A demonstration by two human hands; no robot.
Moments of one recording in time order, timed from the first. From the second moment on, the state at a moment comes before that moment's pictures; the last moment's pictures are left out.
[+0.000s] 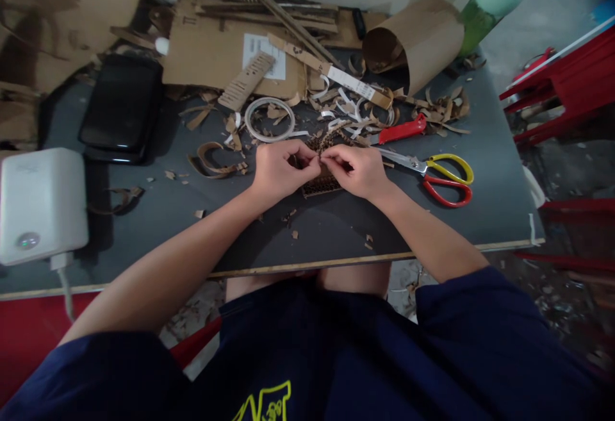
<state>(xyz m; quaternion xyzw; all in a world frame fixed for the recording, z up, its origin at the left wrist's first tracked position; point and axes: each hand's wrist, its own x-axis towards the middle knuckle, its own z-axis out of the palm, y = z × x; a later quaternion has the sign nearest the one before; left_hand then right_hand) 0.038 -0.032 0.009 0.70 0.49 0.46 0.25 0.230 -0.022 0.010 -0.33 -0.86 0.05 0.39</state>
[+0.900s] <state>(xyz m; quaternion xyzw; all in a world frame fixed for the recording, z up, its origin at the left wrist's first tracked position) 0.033 -0.026 0.006 0.77 0.39 0.50 0.11 0.223 -0.022 0.009 -0.40 -0.74 0.27 0.47</state>
